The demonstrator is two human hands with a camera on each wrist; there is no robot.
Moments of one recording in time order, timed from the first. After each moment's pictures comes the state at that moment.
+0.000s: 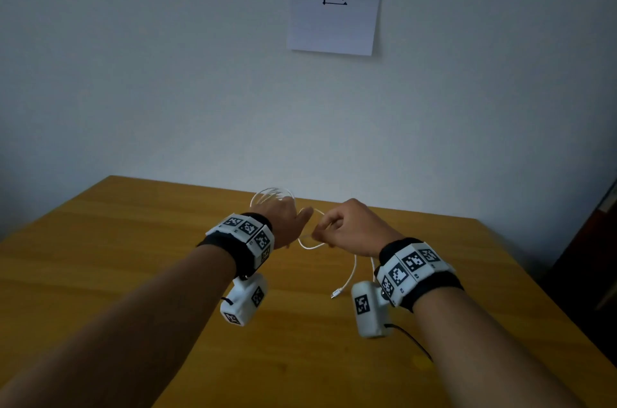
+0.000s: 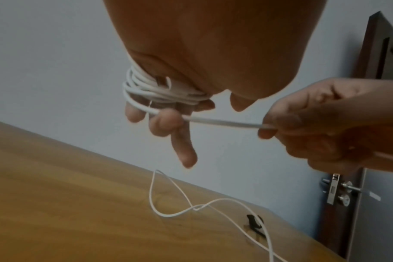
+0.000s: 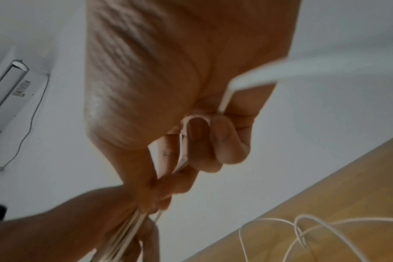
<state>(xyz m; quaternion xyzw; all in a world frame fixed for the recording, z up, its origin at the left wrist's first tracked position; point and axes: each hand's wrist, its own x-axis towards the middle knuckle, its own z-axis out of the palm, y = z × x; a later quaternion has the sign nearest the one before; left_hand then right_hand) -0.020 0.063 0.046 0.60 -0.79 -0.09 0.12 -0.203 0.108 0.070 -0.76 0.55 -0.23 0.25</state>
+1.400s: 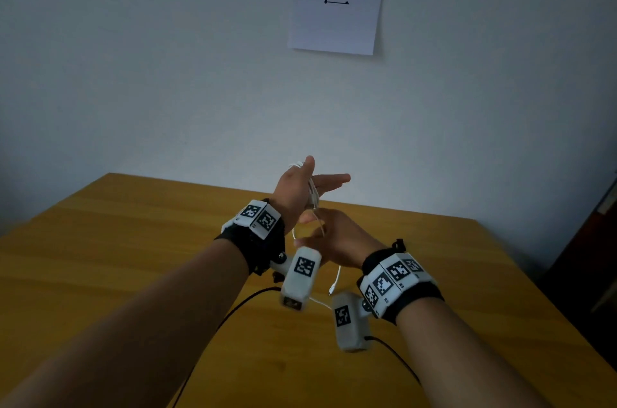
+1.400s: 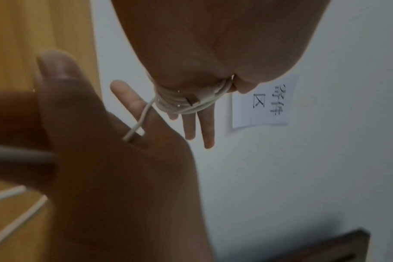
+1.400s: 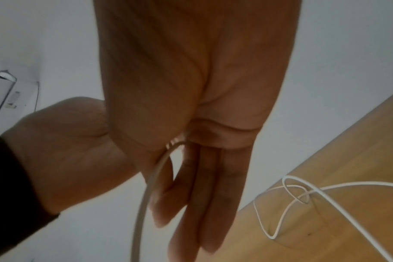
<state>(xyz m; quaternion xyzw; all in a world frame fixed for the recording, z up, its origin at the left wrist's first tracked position) -0.054 0.090 0.088 0.32 -0.54 -0.57 0.52 -0.176 0.110 0.052 -0.71 0.52 -0.26 0.40</state>
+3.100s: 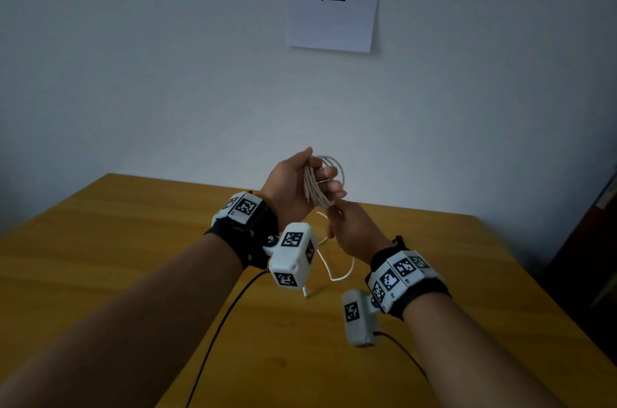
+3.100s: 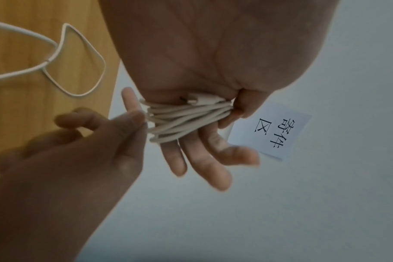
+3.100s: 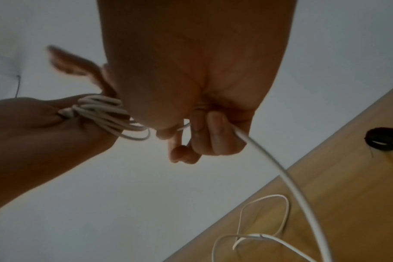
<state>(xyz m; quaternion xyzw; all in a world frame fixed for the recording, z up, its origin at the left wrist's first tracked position) -0.049 0.084 0.099 0.13 -0.35 -0.81 0.46 -0.200 0.096 0.039 -0.76 0.51 -0.35 0.21</state>
